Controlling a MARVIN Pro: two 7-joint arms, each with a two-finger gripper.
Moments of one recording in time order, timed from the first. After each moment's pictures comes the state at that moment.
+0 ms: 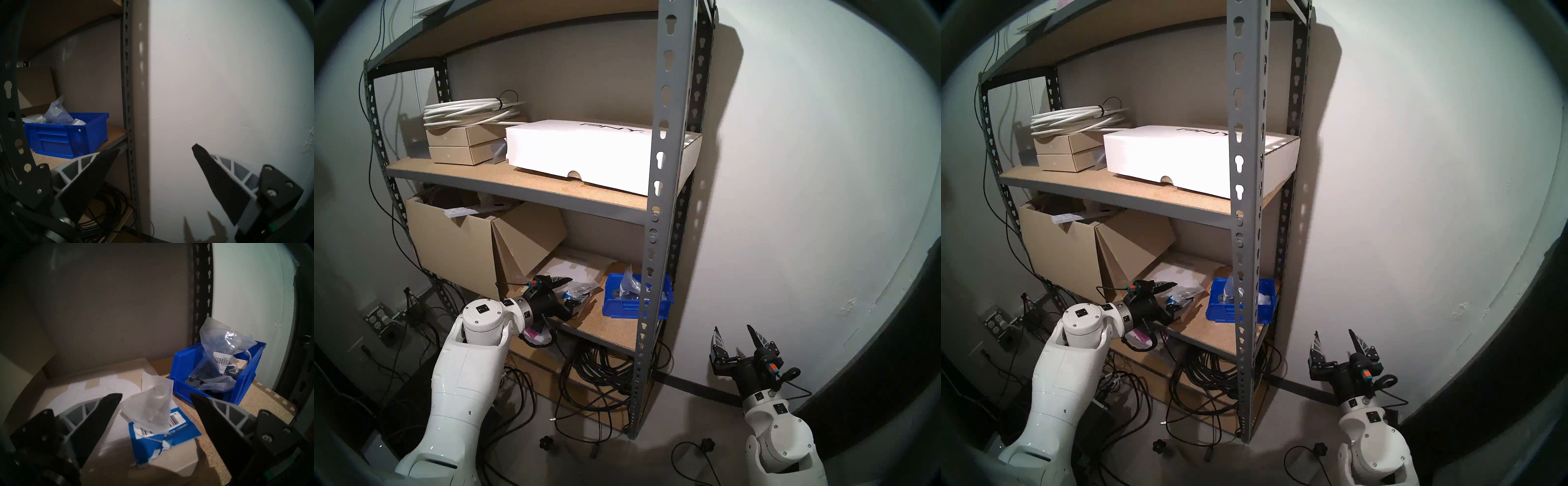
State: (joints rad) left arm 1.43 -1.33 -1.66 -1.41 0.01 0.12 -0.82; right arm -2.16 -1.61 1.70 -1.97 0.00 -0.14 0.15
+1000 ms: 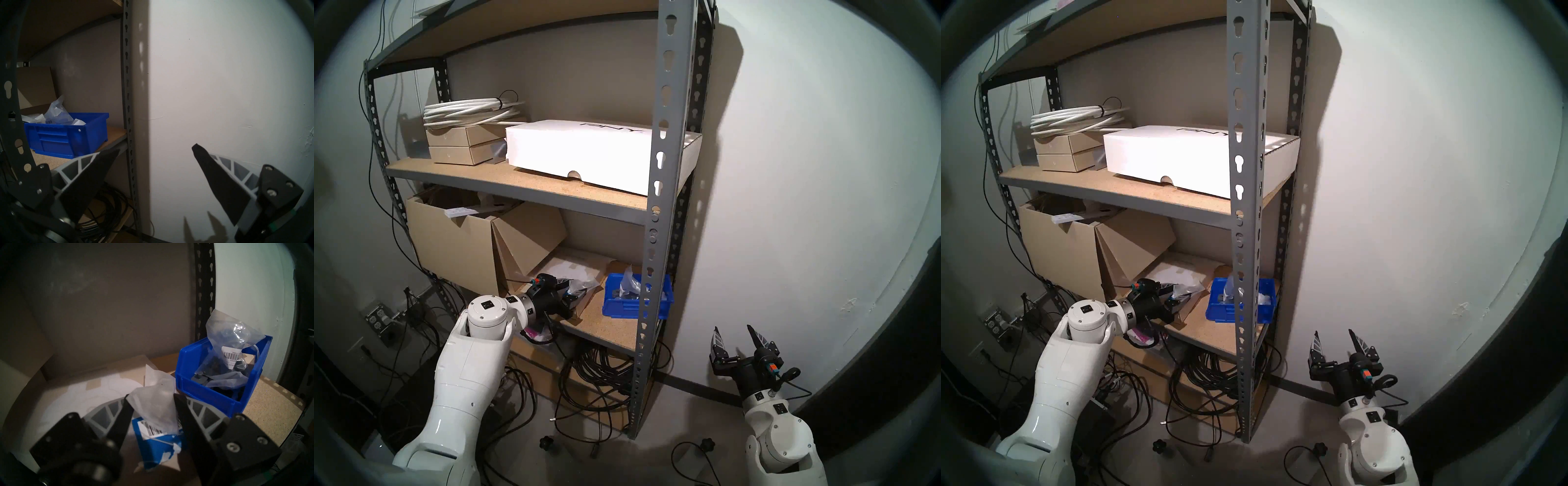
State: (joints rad) left arm 1.39 -1.31 -1.63 -1.36 0.02 0.10 -0.81; right arm -2.16 -1.61 1.70 -1.97 0.00 -0.14 0.15
